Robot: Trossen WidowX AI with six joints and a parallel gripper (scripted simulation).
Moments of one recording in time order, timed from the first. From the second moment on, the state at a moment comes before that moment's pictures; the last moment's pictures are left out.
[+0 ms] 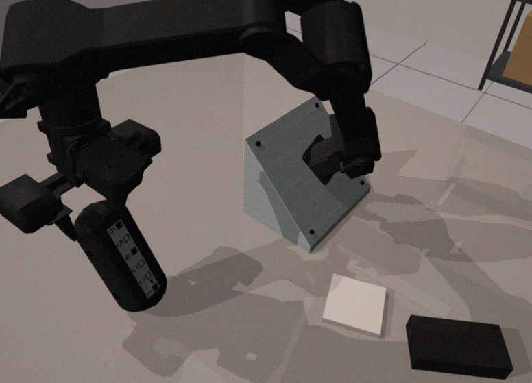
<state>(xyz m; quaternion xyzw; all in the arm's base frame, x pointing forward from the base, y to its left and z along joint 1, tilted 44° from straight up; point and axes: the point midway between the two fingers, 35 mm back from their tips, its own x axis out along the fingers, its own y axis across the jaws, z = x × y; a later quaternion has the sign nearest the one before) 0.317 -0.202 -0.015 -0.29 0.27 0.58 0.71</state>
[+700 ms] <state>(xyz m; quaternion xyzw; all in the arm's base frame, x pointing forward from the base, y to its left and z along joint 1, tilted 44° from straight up) 0.316 -0.209 -0.032 -0.29 0.28 0.58 0.71</state>
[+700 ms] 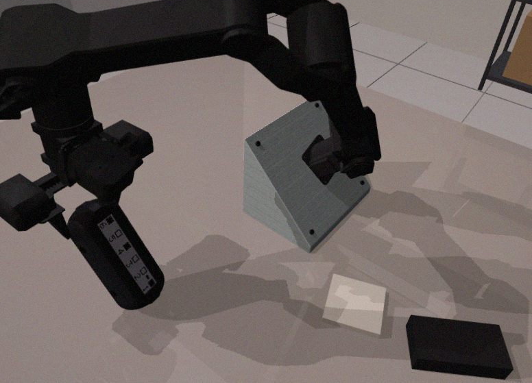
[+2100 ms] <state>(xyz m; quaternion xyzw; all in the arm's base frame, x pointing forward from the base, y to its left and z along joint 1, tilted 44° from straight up) 0.318 -0.215 -0.066 -0.29 0.28 0.58 0.71</state>
